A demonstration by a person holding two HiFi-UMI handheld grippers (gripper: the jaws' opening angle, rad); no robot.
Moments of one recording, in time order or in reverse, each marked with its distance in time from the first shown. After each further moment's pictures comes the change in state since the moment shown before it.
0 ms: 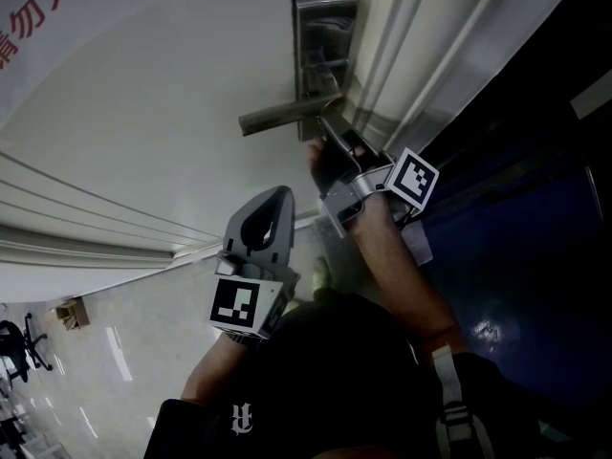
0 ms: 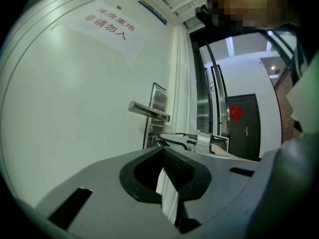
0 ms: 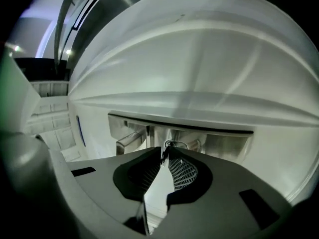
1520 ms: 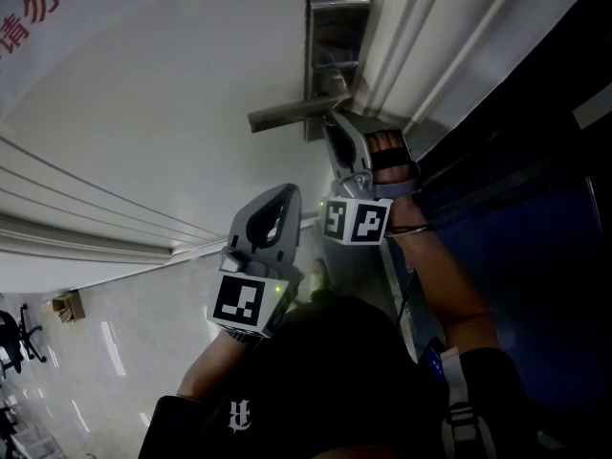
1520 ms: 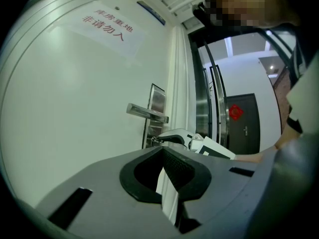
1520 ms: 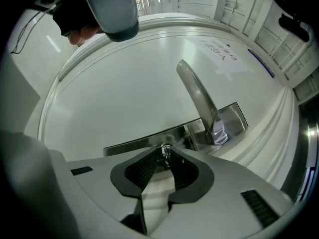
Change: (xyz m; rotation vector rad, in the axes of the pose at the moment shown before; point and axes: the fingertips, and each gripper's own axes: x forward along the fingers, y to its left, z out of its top) left arm 0.000 -0.004 0.004 0.010 -0.006 -0.007; right arm 0.007 0.003 -0.029 -2.646 0.368 -0.384
